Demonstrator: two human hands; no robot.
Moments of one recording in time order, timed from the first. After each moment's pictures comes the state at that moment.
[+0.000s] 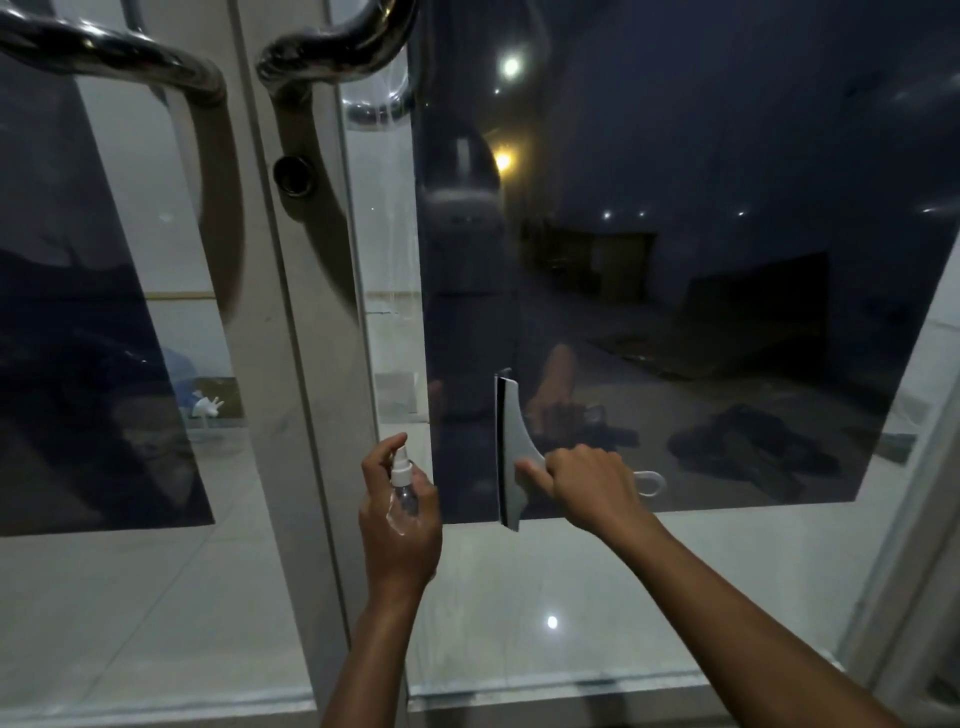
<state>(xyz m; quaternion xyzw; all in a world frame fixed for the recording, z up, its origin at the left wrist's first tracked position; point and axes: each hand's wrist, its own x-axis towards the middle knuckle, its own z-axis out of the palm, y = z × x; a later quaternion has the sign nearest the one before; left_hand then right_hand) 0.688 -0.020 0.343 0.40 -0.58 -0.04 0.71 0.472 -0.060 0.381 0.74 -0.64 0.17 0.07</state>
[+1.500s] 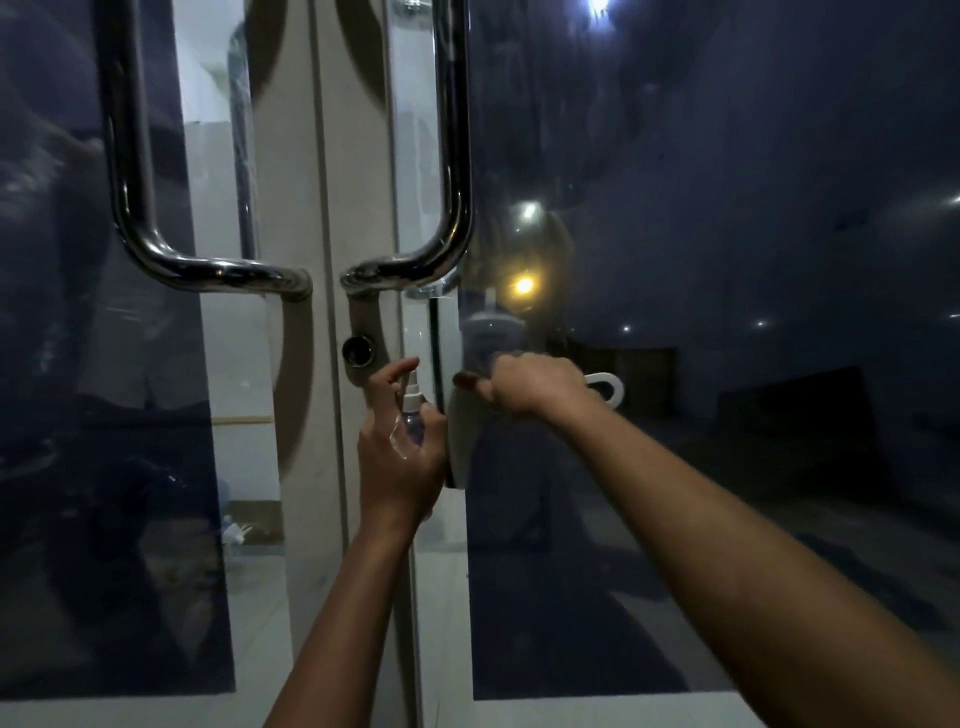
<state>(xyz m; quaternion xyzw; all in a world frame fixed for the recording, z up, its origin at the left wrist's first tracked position) 0.722 -0.065 0.557 0.30 -0.61 0.12 0.72 0.568 -0.099 0.653 0.78 -0.57 0.21 0.15</state>
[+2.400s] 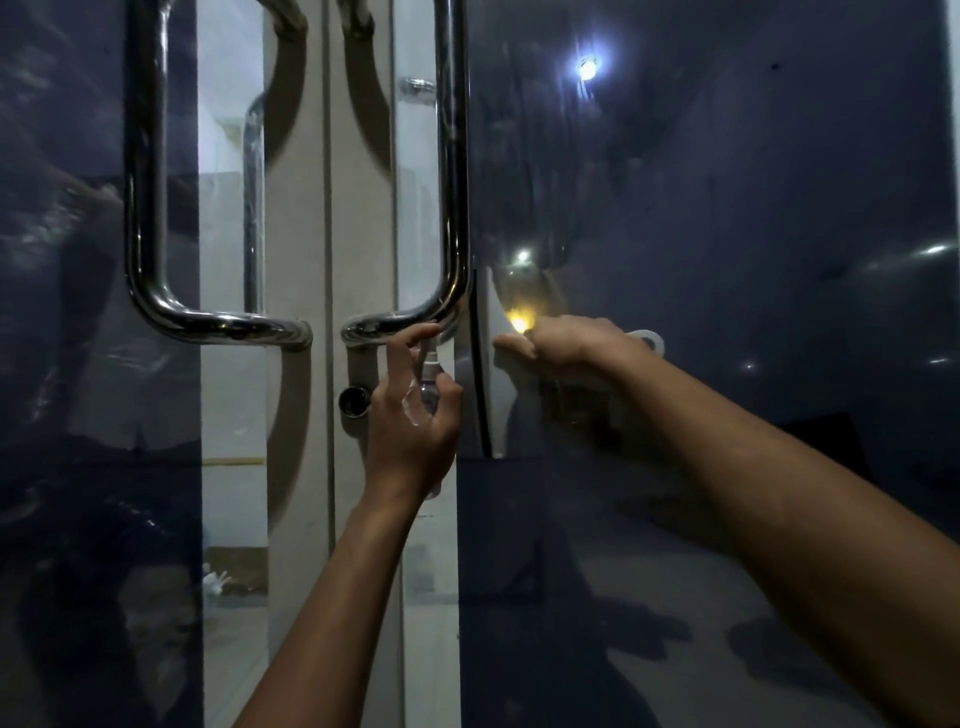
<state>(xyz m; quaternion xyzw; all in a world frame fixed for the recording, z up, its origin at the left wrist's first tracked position) 0.706 -0.052 0.638 0.23 -0.64 0.12 0.72 0.525 -0.084 0.751 0.76 -0.60 0.18 0.17</state>
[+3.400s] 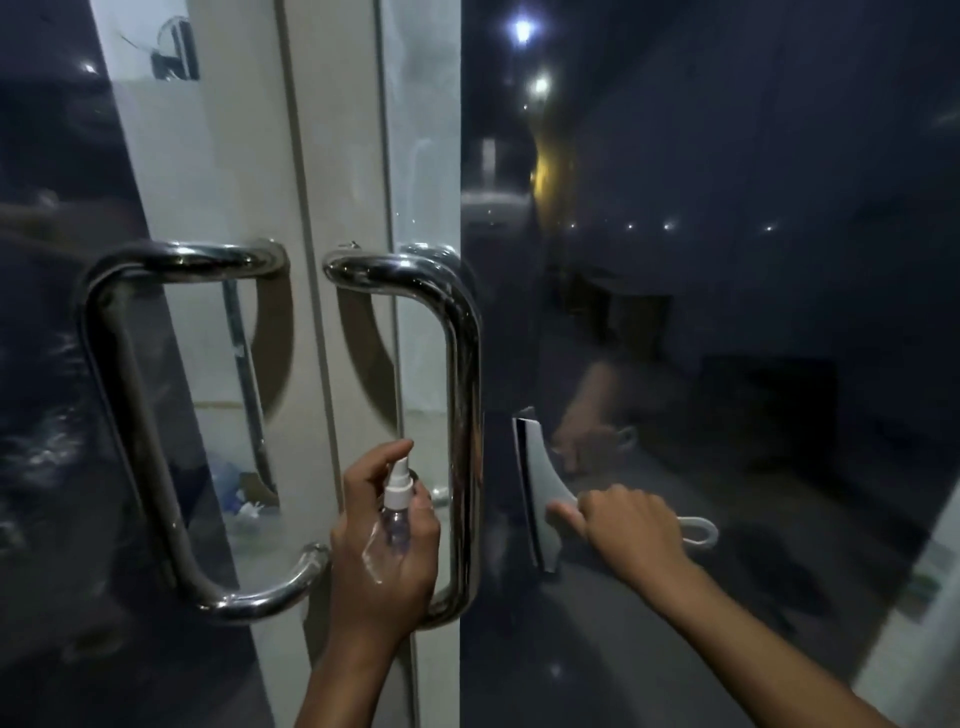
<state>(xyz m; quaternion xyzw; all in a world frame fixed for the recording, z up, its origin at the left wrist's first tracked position) 0.725 0.015 0.883 0.37 -0.62 -0.02 0.69 0.484 -0.063 0.875 0.74 -0.65 0.08 0.14</state>
